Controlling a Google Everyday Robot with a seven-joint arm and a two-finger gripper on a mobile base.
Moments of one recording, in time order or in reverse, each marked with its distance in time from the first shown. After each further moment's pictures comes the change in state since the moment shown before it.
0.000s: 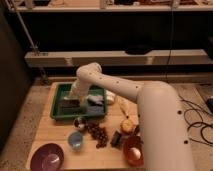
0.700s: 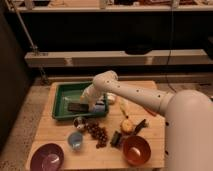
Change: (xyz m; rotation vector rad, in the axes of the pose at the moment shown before) arm 0.023 0.048 -0.031 0.068 0.042 0.078
